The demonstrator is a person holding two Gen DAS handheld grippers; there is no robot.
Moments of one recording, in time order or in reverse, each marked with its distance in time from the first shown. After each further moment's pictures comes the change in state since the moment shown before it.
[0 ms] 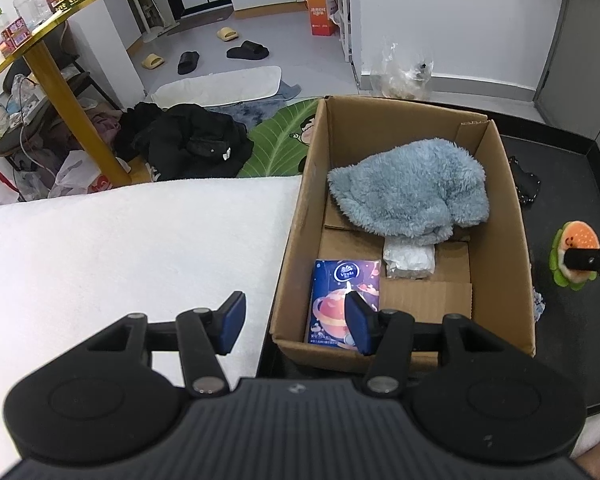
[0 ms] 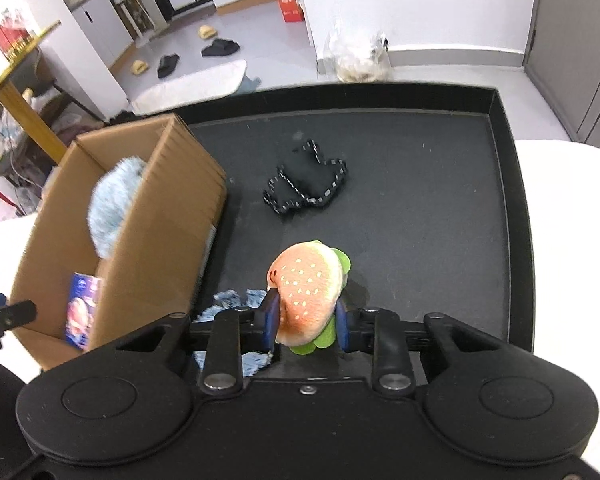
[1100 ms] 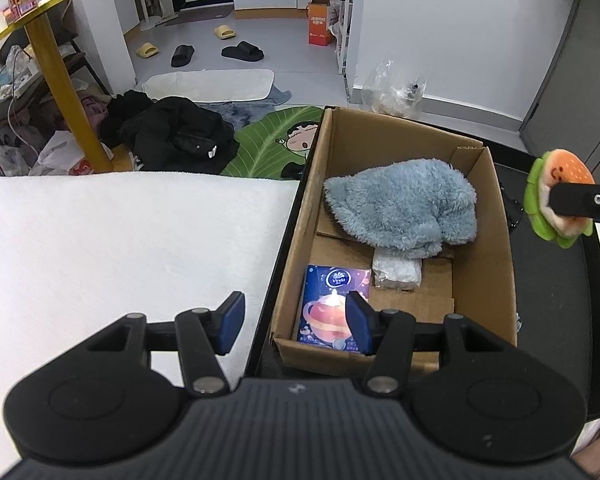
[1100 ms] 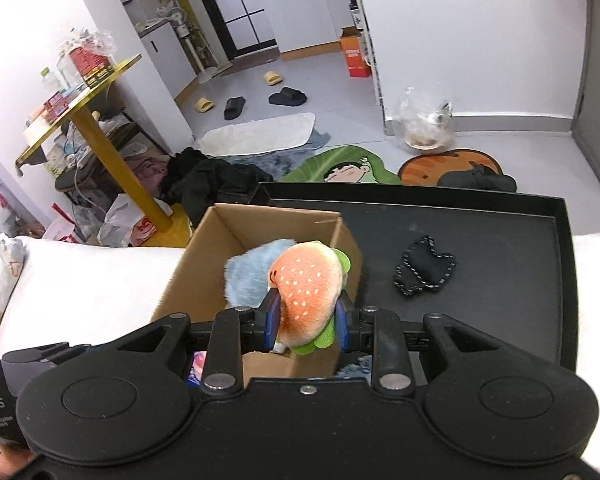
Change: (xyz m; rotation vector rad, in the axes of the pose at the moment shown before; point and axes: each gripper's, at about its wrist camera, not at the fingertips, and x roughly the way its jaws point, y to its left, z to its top) left arm -0.001 0.021 -0.002 -0.097 -0.021 -0.101; right arm -0.056 0.084 0.033 -0.092 -0.137 0.128
